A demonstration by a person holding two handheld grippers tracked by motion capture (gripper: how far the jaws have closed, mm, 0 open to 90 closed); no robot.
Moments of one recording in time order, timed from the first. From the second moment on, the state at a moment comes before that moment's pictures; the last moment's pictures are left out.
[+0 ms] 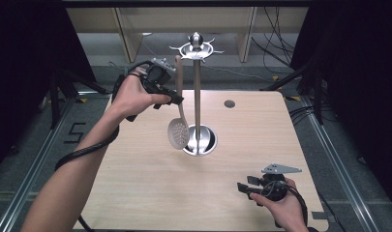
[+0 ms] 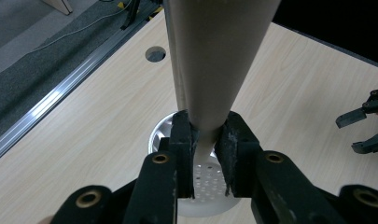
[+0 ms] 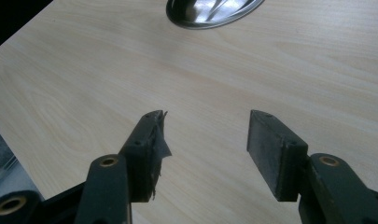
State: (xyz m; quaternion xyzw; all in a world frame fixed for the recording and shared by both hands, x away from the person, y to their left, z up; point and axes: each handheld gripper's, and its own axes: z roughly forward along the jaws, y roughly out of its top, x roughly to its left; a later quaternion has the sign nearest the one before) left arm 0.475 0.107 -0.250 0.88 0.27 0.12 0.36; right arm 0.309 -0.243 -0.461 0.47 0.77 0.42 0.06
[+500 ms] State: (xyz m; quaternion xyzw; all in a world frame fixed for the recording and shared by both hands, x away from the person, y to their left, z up) left arm 0.473 0.103 -0.253 0.88 0.28 0.12 0.37; right arm 0.309 -0.243 -0.461 0.47 0.77 0.42 0.06
